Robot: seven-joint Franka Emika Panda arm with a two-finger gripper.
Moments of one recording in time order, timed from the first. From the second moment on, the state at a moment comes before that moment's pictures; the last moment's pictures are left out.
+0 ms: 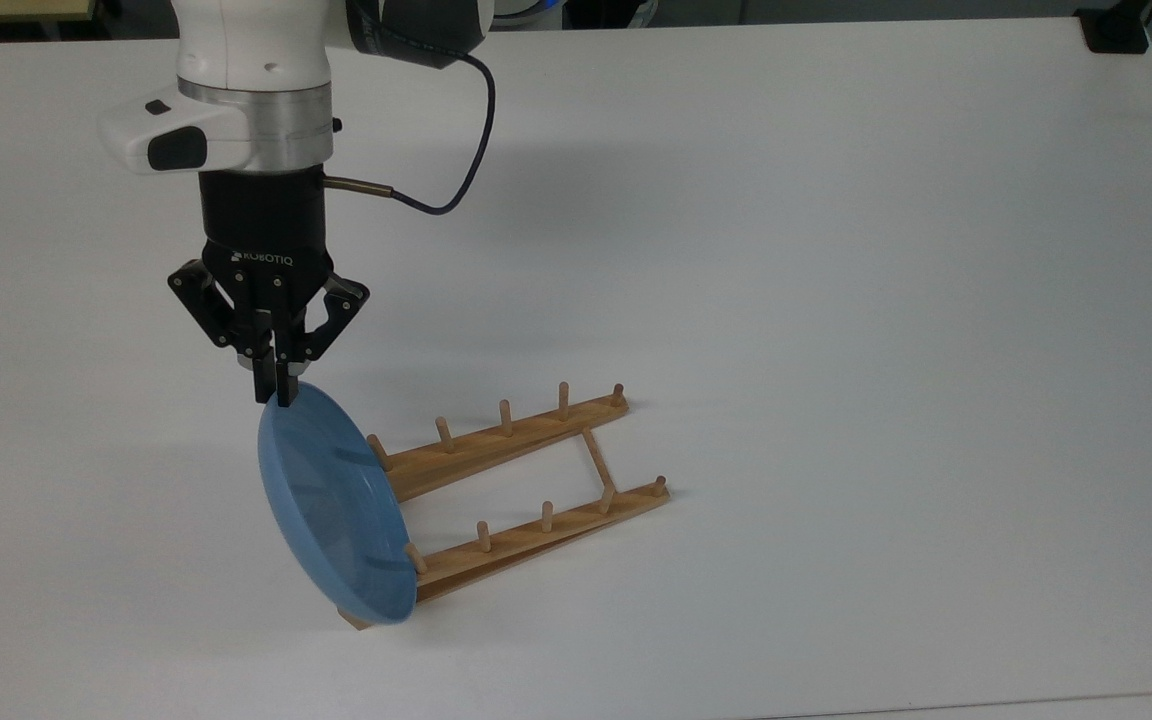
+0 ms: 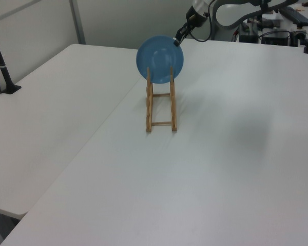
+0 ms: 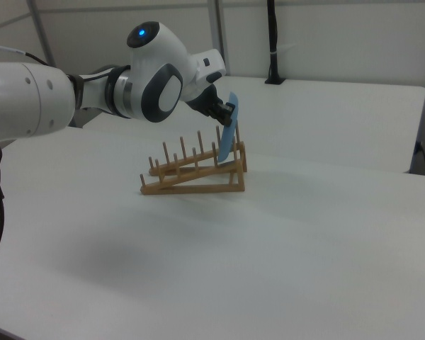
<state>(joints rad) -0.17 0.37 0.06 -1.57 -0.07 2.59 0.06</state>
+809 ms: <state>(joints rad) -0.18 0.34 0.05 -1.54 -0.07 2.59 0.06</state>
